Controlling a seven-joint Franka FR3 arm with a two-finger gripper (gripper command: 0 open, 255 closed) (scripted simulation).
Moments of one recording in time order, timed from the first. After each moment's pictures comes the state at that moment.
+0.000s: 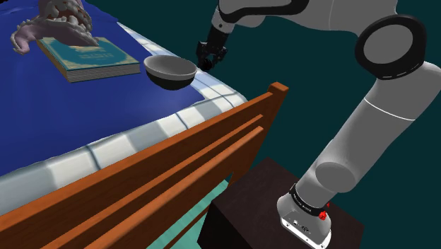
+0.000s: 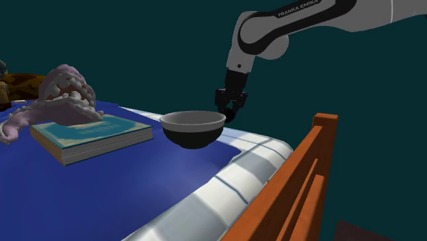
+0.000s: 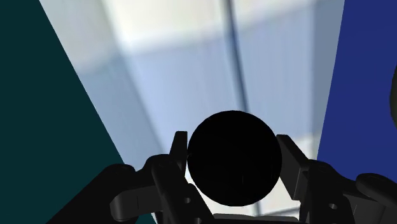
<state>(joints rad) 0.04 0.03 0.01 -1.79 0.09 2.02 0.19</state>
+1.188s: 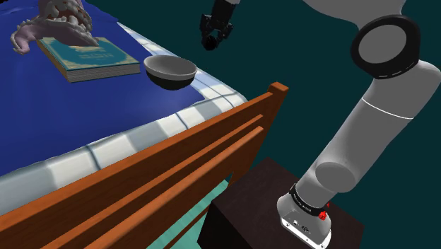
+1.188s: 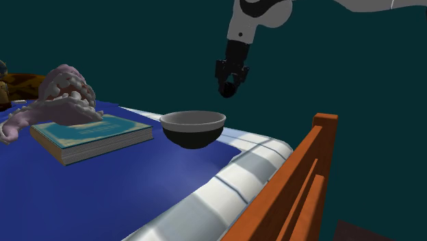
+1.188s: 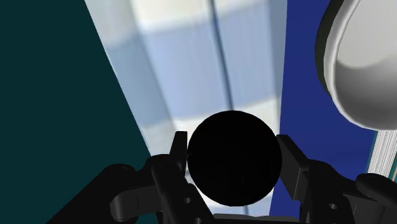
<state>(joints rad) 0.04 0.05 0.01 -1.52 0.08 1.78 0.21</state>
